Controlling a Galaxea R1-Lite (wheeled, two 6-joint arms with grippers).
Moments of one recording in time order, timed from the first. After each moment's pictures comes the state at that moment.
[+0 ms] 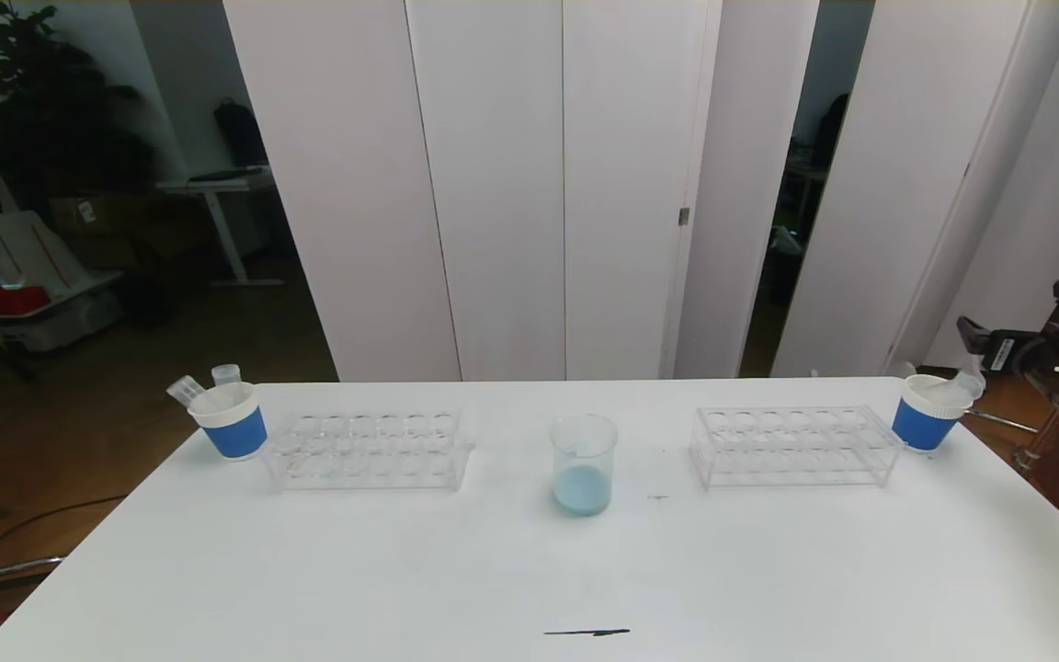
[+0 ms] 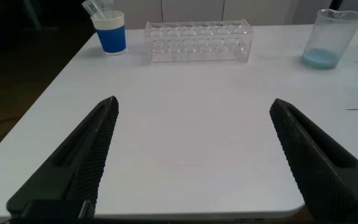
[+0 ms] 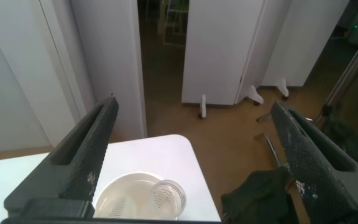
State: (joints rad) left arm 0.00 0.00 0.00 0.01 0.00 0.01; right arm -0.39 2.22 -1.13 -1.11 0.12 -0.03
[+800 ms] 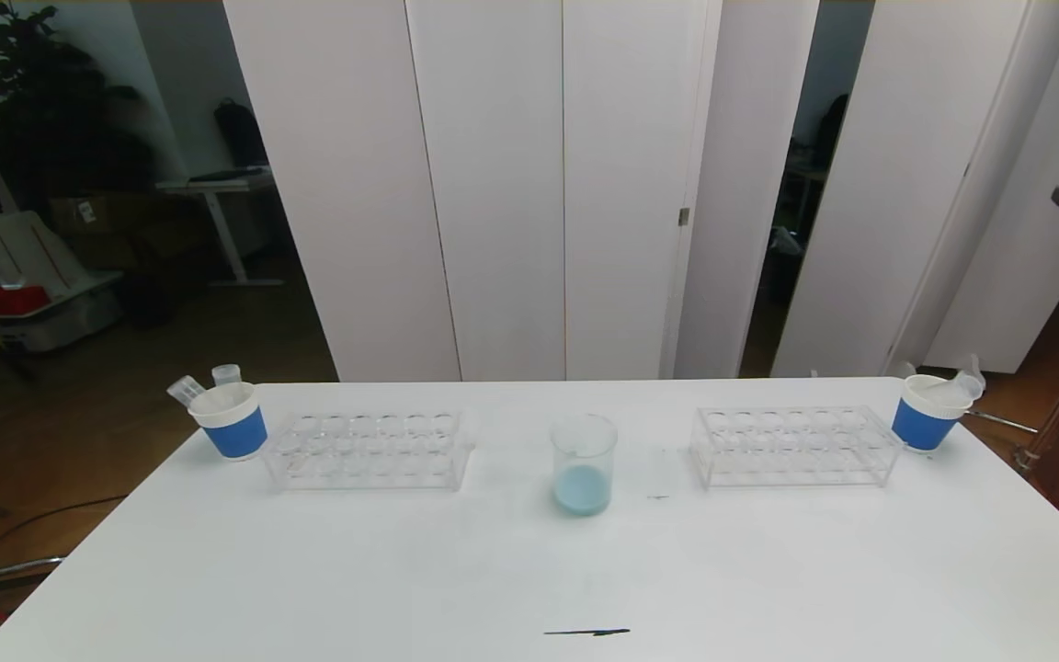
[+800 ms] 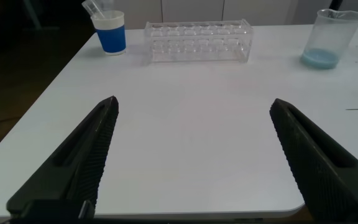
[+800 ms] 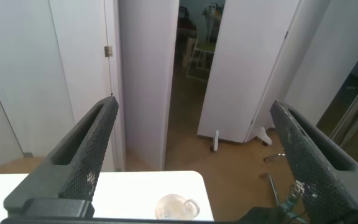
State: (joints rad) left arm 0.00 0.00 0.00 0.01 0.00 0.01; right arm -0.38 1.64 -1.13 -0.63 0.26 -0.06
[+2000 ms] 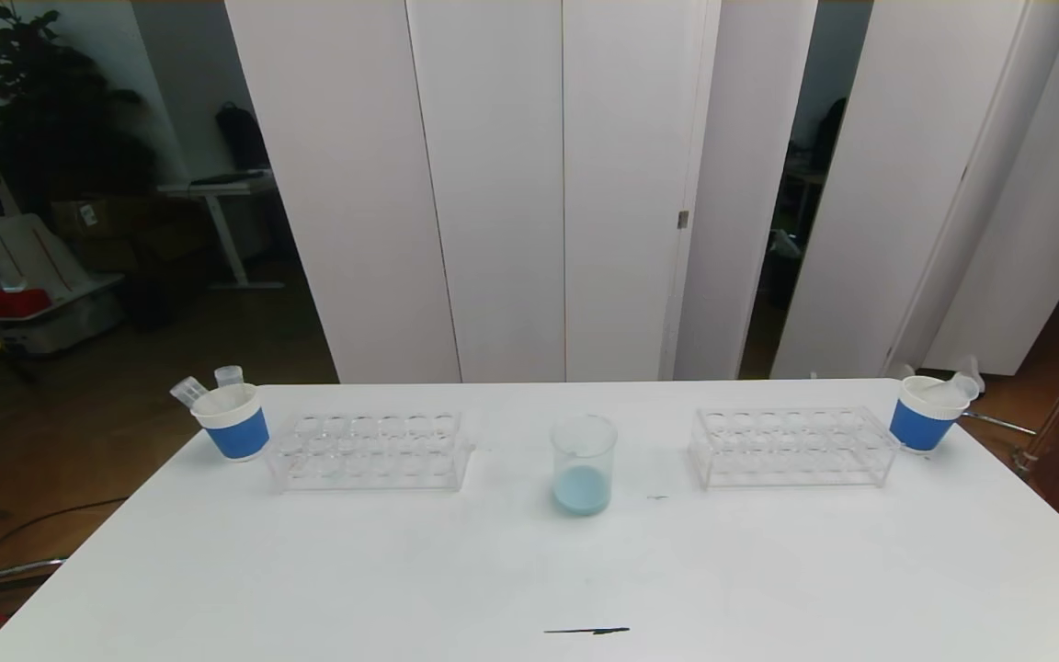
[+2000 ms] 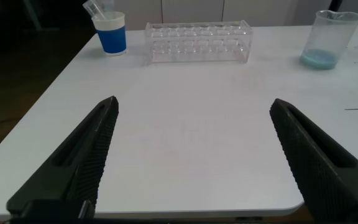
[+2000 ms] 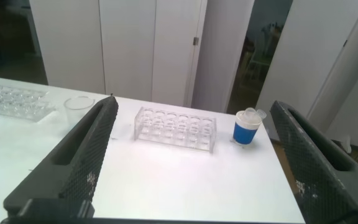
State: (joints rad) left arm 0.00 0.00 0.00 0.01 0.00 0.01; right arm -0.03 0.31 -0.59 0.13 0.16 -0.04
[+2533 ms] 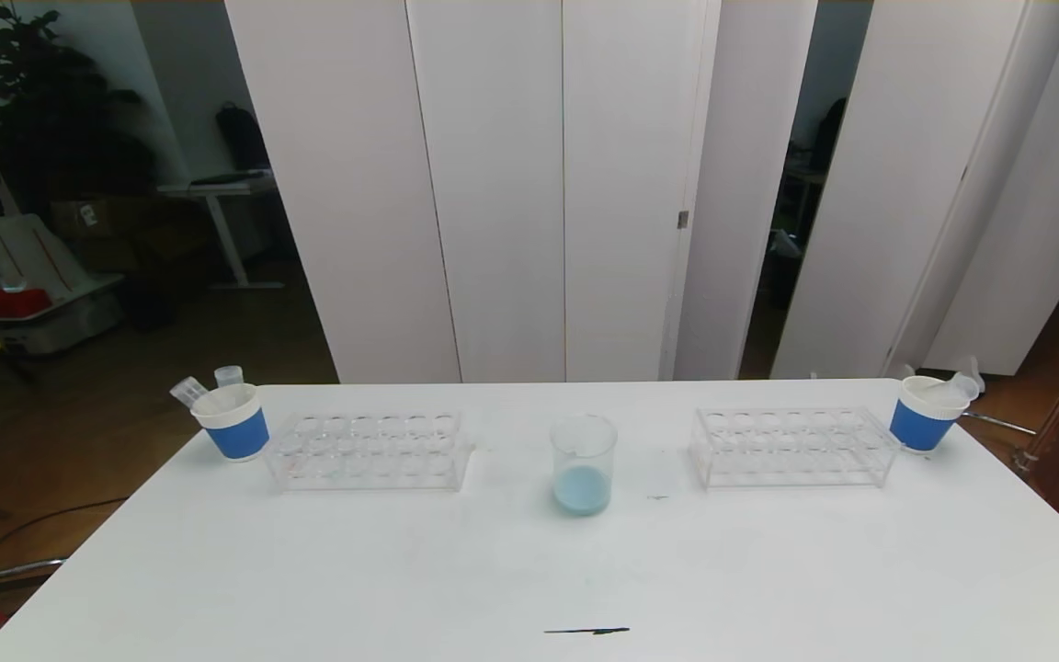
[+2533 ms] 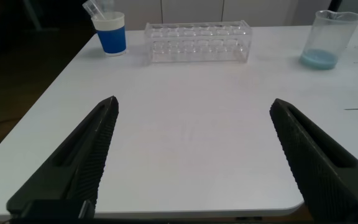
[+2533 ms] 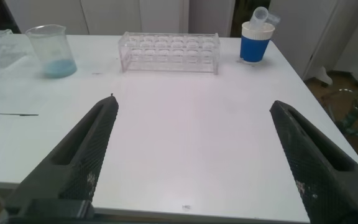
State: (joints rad) left arm 0.00 0.00 0.00 0.01 0.00 0.01; right arm 0.00 0.03 -0.14 0.14 0.04 0.04
